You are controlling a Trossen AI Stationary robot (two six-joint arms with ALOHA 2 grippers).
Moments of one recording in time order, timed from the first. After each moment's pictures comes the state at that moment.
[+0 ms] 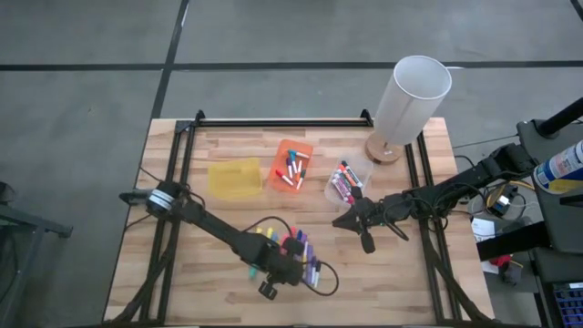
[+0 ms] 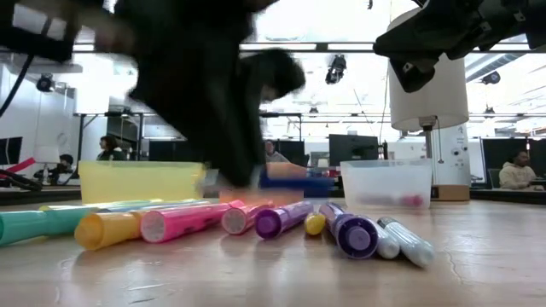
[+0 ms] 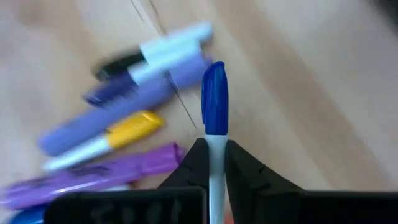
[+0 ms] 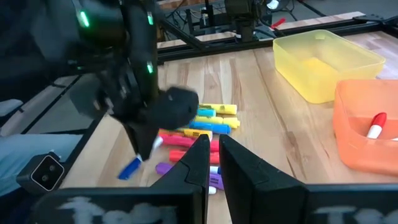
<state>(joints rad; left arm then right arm) -0.46 1.99 1.44 -0.47 -0.03 0.10 0.33 1.13 0.45 0.40 0.19 0.29</state>
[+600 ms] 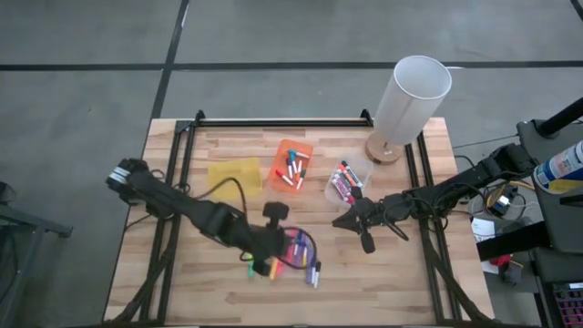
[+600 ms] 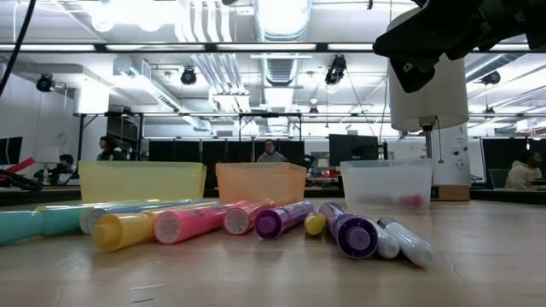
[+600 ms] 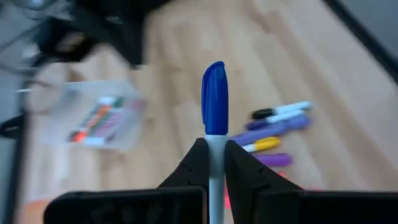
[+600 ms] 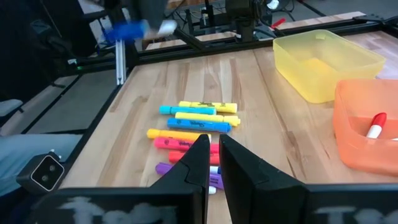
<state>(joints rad) -0.43 1.61 1.47 -0.62 -0.37 0.11 0.33 1.13 0.45 0.40 0.18 0.29</state>
